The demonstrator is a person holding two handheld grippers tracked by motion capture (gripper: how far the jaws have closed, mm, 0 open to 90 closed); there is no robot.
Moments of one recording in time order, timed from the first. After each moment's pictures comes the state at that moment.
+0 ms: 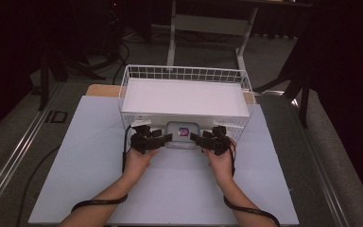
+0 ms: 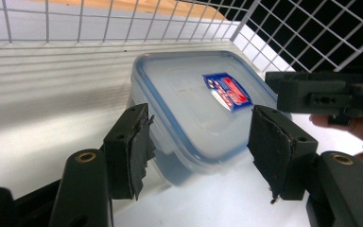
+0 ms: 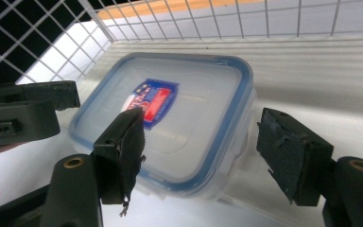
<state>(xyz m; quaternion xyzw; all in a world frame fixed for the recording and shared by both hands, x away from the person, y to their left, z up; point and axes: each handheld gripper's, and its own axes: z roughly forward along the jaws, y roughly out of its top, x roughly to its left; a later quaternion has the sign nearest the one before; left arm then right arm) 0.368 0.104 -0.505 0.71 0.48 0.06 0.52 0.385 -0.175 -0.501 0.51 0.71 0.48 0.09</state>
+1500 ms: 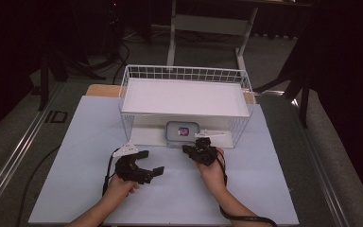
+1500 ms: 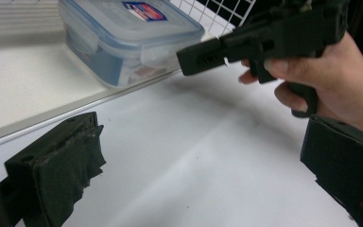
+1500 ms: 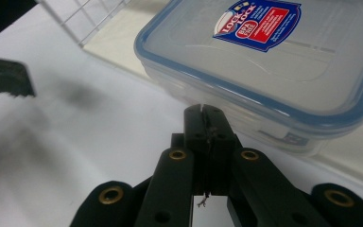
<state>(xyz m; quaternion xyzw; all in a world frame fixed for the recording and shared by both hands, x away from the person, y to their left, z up) 0.288 0.133 -0.520 0.75 0.37 0.05 0.54 0.355 -0.134 -0.513 0.44 0.79 0.43 0.08</state>
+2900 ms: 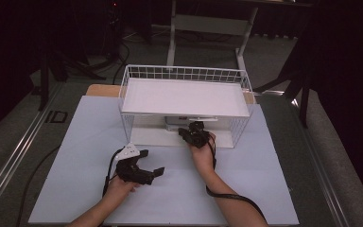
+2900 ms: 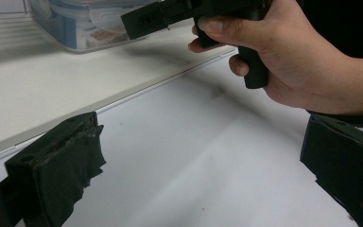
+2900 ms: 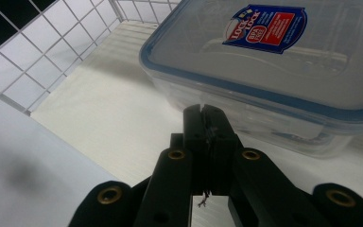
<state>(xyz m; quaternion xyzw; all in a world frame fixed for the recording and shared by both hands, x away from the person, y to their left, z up) 0.288 0.131 -0.524 0.76 0.36 0.08 0.54 0.408 -0.110 -0.513 0.49 0.75 0.43 0.08</state>
